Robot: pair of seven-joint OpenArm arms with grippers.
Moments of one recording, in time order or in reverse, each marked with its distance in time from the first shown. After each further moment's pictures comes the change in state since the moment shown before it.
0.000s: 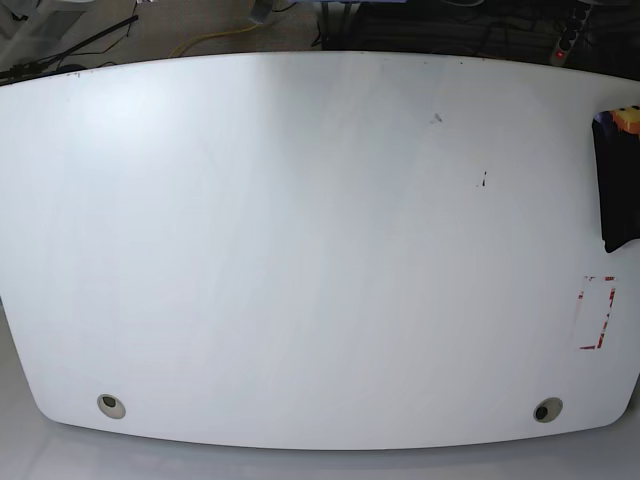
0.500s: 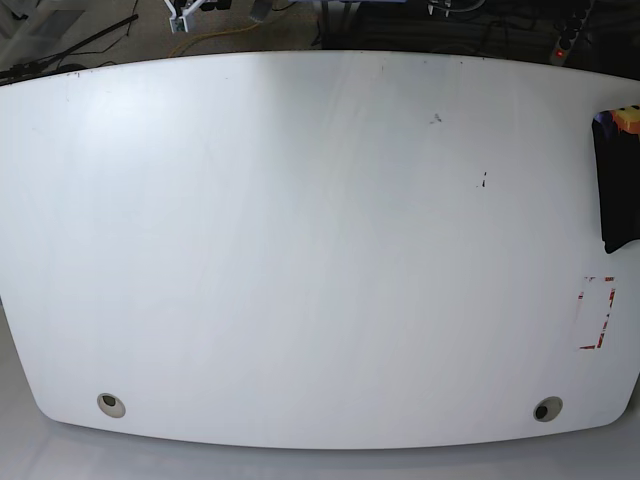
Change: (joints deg) left arm -22.3 3.1 -2.5 -31.7 -0.7 0.0 0.0; right arm 20.1 -2.1 0.1 -24.2 -16.4 -3.6 0.2
